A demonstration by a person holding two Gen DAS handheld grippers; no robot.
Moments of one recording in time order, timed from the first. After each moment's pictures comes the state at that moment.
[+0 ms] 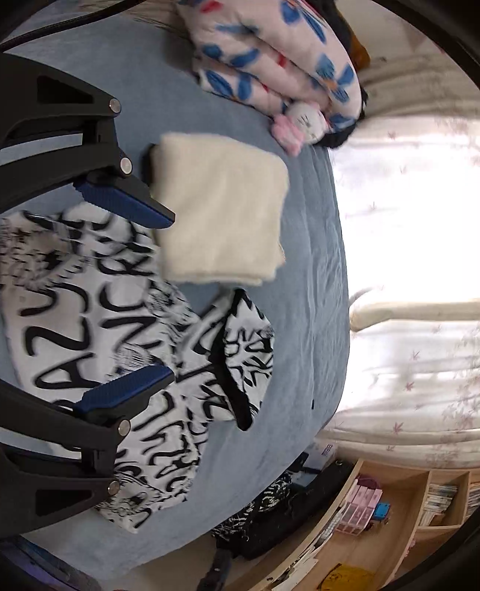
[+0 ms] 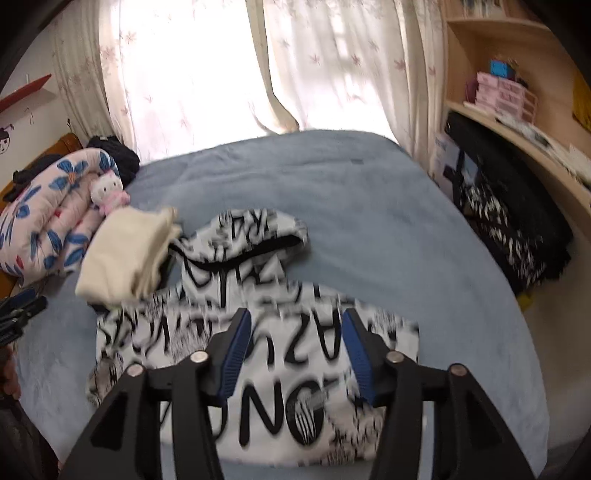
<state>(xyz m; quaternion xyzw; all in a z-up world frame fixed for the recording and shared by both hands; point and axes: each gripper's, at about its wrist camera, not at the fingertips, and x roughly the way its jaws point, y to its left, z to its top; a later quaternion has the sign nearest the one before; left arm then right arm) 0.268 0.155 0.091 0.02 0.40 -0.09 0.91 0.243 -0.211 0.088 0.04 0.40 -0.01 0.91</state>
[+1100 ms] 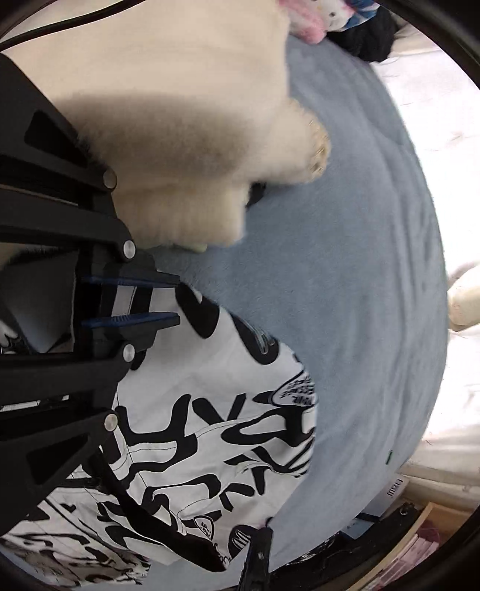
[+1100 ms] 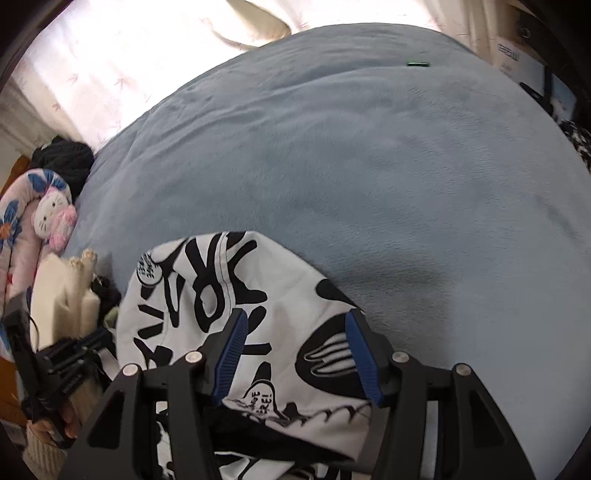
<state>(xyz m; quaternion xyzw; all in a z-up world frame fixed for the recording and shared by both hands) 0.587 0.097 -0.135 0.06 0.52 -0.11 0.84 0.589 -0.228 -0.134 0.13 0.56 0.02 0.82</state>
